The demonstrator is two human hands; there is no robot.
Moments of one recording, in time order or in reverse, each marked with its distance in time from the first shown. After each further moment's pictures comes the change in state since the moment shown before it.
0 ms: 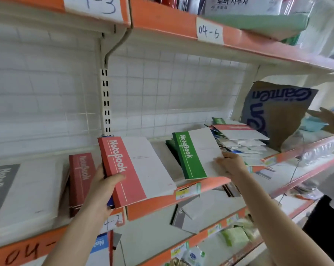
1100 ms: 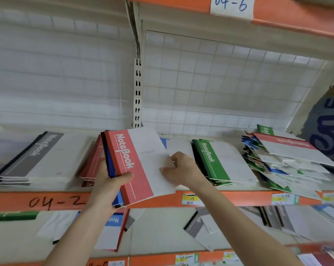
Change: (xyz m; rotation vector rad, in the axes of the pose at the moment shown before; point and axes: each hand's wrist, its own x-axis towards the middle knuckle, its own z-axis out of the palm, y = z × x) left_hand -0.015 -0.037 0.023 -0.103 0.260 0.111; right_hand -0.060 -0.026 0.109 -0.545 -0.729 -0.465
